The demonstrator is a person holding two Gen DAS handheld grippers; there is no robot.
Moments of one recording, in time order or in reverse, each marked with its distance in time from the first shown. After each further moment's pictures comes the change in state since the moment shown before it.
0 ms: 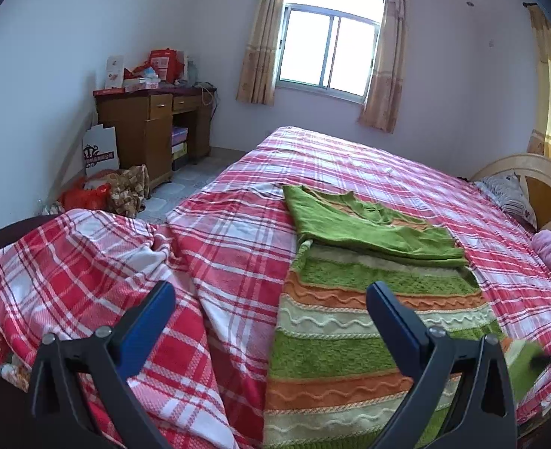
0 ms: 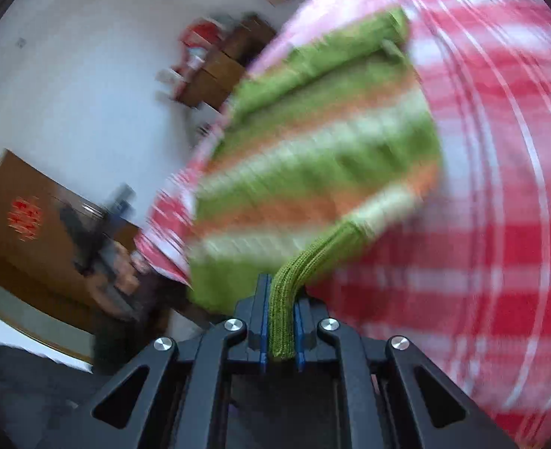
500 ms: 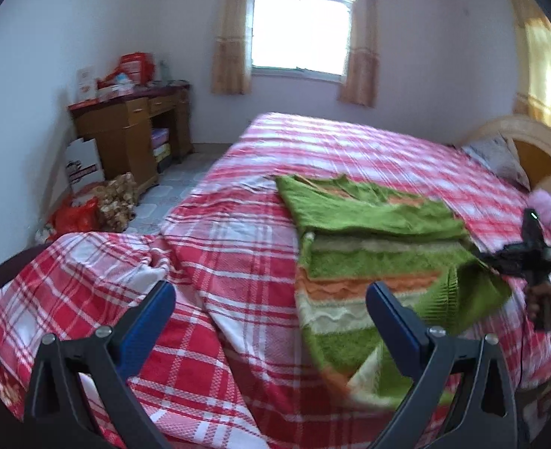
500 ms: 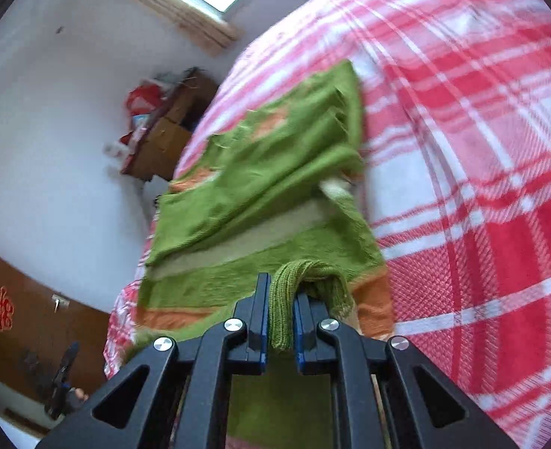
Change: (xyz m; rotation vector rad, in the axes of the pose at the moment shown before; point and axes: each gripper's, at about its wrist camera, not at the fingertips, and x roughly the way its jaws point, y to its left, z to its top) left arm 0.011 0.005 0.011 0.158 0.075 -0.058; right arm 0.078 -0.091 0.139 0.185 -0.154 -0.179
